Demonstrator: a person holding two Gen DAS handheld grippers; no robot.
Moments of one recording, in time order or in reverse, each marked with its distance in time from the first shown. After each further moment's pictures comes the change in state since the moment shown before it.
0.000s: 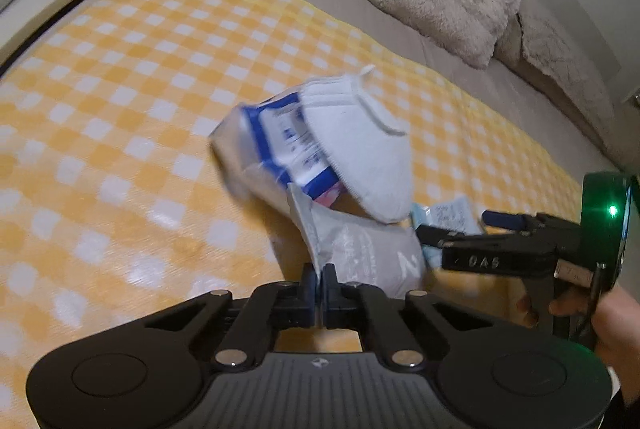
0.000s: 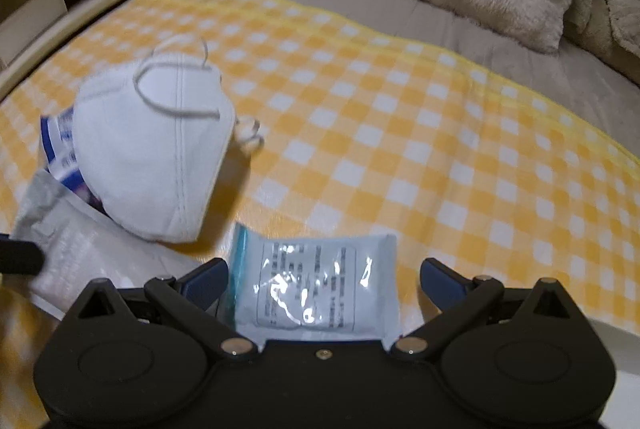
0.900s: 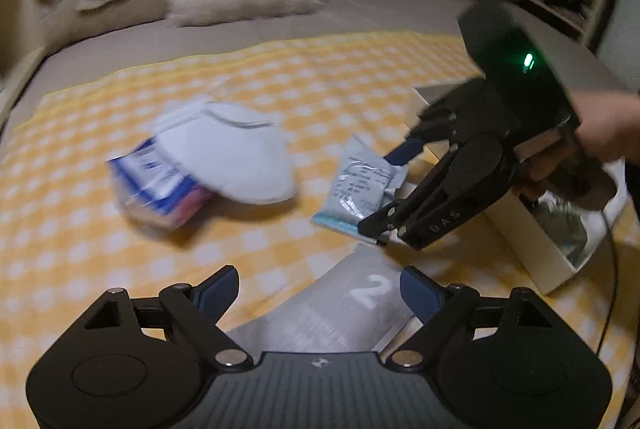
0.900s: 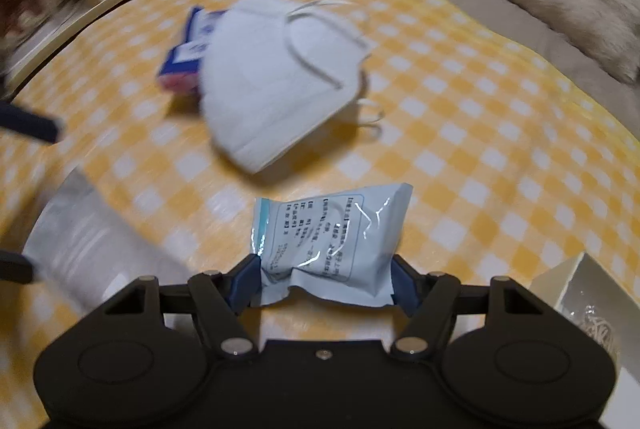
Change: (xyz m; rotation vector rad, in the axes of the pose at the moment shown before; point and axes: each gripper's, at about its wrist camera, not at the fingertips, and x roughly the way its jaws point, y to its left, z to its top) left arm -0.018 -0.057 -0.040 0.667 -0.003 -0.110; right arm -0.038 0.036 -0.035 -0.247 0.077 0.188
